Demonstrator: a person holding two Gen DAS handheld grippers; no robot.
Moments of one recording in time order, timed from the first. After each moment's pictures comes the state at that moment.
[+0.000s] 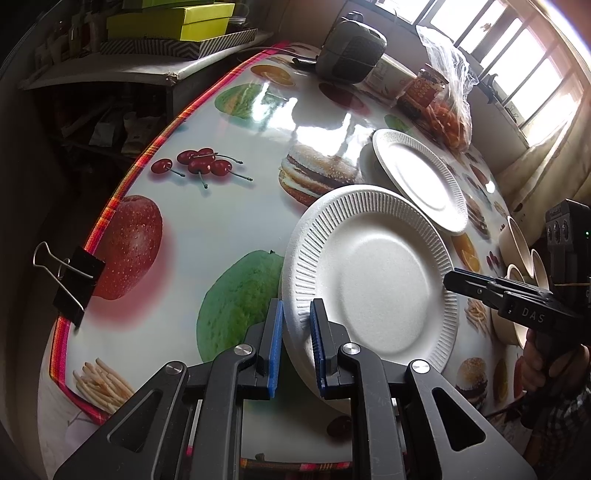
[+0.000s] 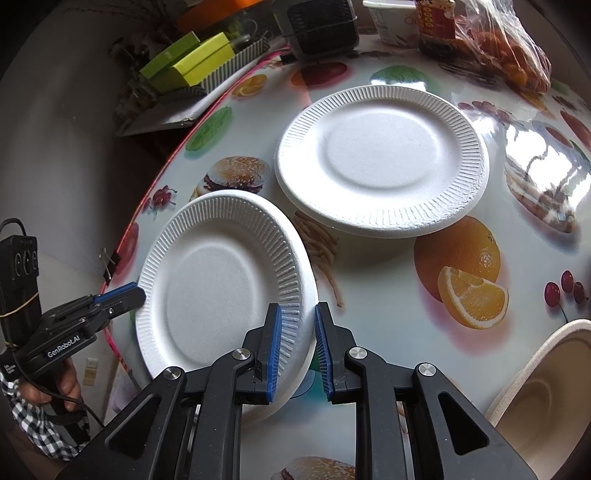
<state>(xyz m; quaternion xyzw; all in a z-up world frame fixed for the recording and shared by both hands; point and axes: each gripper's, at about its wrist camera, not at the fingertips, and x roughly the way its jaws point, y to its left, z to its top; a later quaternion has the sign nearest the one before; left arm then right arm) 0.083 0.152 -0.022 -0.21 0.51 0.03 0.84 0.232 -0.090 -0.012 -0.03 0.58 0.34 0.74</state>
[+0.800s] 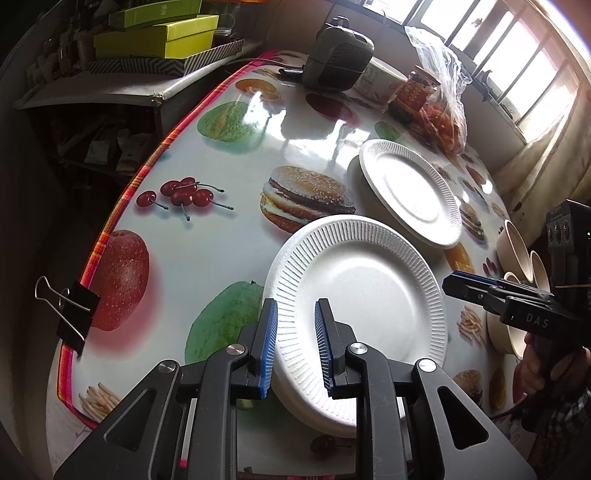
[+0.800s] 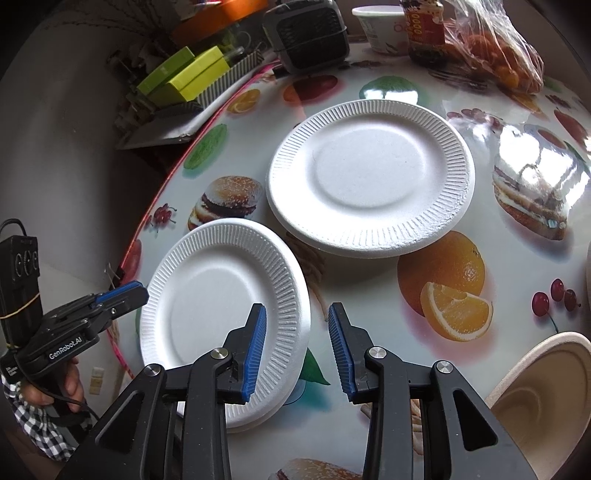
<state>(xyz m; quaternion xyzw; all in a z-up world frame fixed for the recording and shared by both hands) 0.102 0.142 -0.006 -0.19 0.50 0.03 0.84 0.240 -0.101 -0.002 -0.02 0.58 0.34 0.74</state>
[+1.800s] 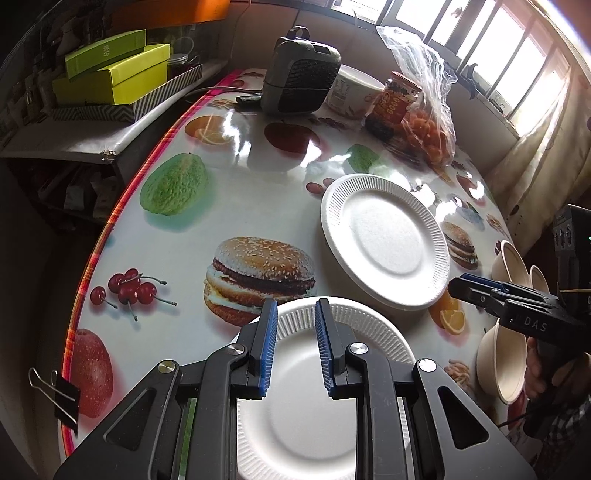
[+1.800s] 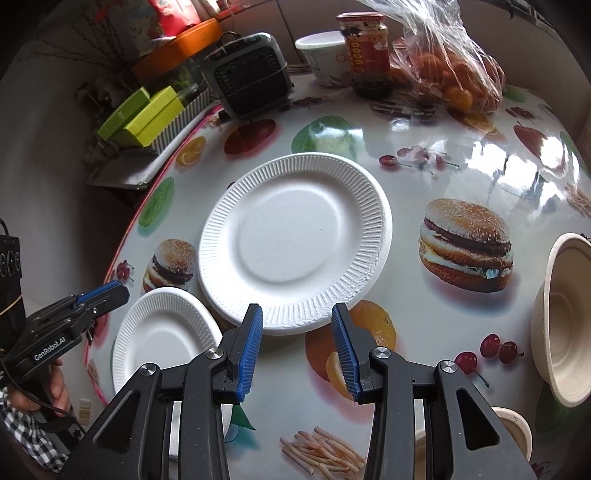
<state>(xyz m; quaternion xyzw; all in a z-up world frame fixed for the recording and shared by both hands) 0.180 0.122 0.016 -0.15 0.49 0.00 0.86 0.298 -0.131 0.014 -0.01 0.55 0.28 0.78</state>
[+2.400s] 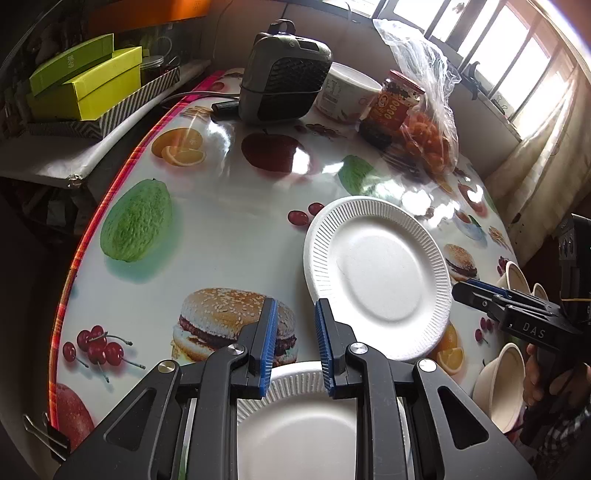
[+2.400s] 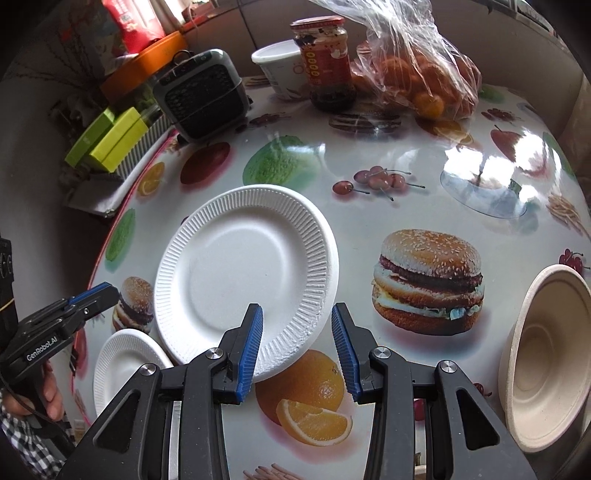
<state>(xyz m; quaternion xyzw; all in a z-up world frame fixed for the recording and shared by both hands) 0.235 0.118 0.010 -0.15 0.50 -0.01 0.85 0.338 -0.143 0.009 0.00 0.55 0.23 0.80</state>
